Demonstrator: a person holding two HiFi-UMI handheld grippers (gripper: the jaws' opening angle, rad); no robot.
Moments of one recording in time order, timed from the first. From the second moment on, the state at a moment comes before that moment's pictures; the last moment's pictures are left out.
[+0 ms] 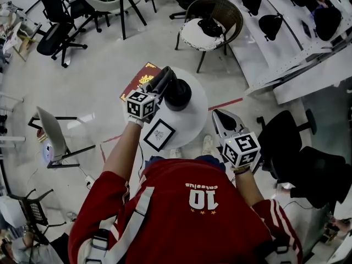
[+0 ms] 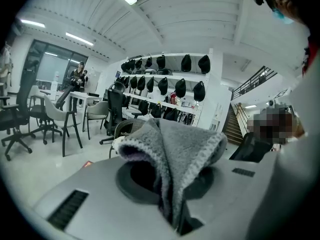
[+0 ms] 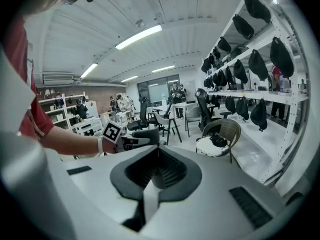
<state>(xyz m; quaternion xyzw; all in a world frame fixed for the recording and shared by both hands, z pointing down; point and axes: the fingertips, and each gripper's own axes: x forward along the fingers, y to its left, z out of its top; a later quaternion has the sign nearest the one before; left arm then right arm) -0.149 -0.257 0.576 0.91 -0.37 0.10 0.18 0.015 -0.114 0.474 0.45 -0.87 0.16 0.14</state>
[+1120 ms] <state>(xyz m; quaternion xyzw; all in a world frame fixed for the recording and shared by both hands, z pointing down) -0.148 -0.200 0.586 0.90 -0.38 0.08 0.21 -0.016 -0.127 0.467 0.39 -0.90 0.15 0.13</state>
